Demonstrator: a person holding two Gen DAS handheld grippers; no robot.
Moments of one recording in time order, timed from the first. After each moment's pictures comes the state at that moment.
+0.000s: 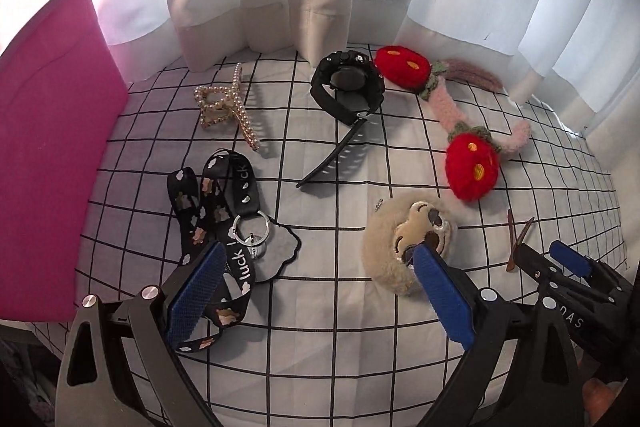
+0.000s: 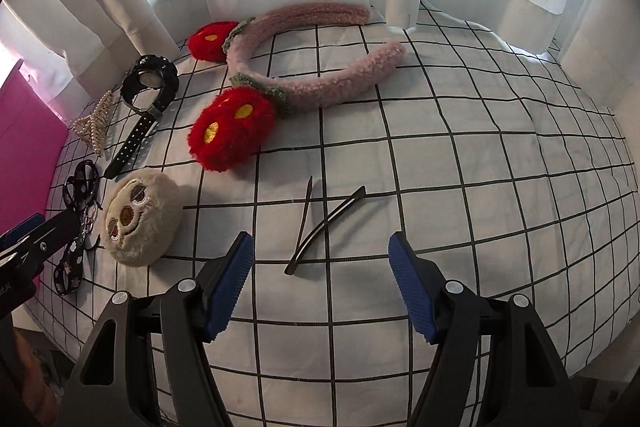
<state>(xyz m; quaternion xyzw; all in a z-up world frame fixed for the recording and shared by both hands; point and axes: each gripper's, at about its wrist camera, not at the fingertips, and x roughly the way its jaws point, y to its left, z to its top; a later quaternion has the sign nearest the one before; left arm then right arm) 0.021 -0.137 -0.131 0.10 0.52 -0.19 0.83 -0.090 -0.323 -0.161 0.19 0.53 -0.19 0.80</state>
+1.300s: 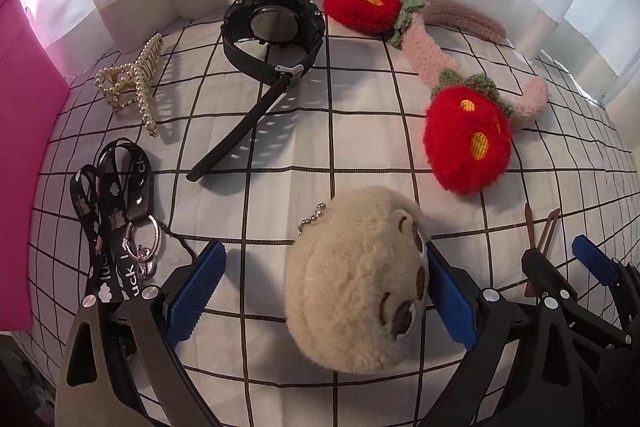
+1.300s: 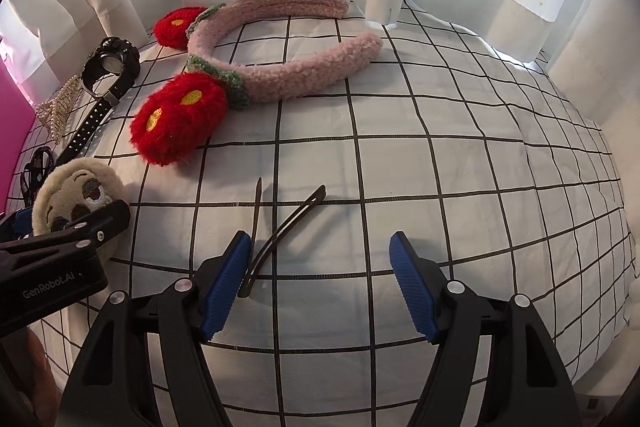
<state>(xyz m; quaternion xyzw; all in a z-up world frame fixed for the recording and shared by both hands) 0.026 -0.203 -0.192 0.13 0.55 -0.20 0.80 -0.094 -0.332 -0.182 0.14 0.53 -0.22 0.81</state>
